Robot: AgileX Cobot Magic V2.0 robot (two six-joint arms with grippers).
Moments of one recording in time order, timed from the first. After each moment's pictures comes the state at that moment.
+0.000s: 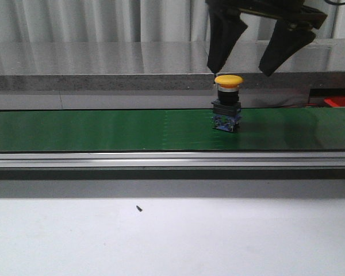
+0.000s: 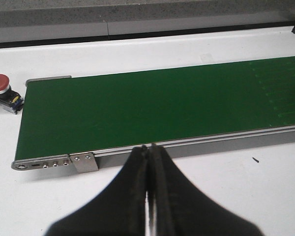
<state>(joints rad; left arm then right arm) 0.01 0.66 -0.87 -0.23 0.90 0.22 0.32 1.75 -1.53 0.19 0.96 -0.08</state>
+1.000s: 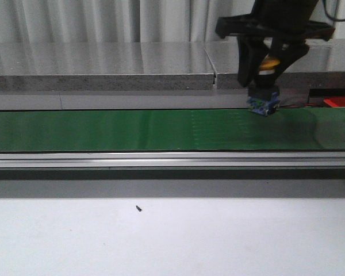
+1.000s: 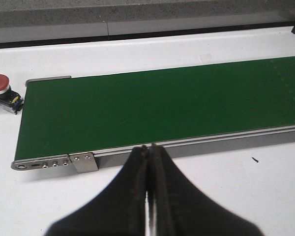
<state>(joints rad) 0.01 0.66 -0.87 -0.23 0.90 0.22 0.29 1.79 -1.53 0.05 0.90 0.04</state>
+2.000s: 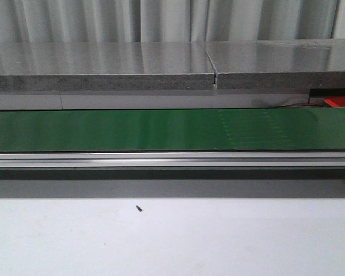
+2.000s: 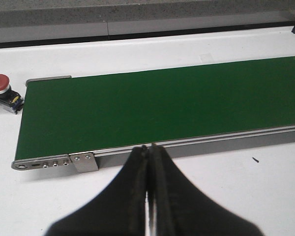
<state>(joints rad) 0.01 0.66 -0.87 -0.23 0.90 0.22 -0.29 1.39 -1.13 0.00 0.84 0.10</state>
